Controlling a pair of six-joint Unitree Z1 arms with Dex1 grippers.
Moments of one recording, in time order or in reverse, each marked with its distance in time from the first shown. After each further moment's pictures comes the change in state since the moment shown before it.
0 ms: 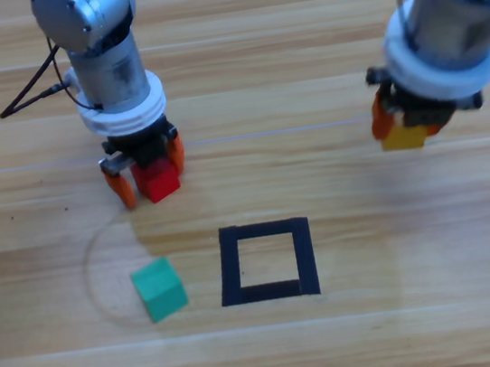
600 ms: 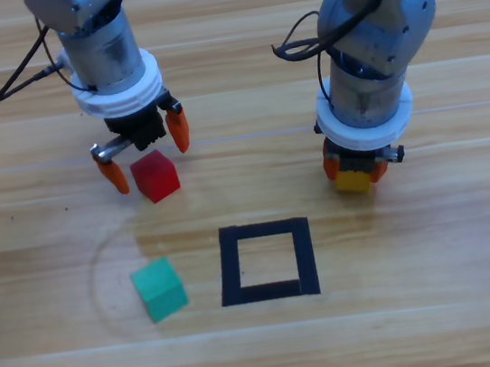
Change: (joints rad) arm 0 -0.001 -0.043 -0.014 0.001 -0.003 -0.014; arm 1 0.001 0.312 -0.208 0.000 0.000 0.191
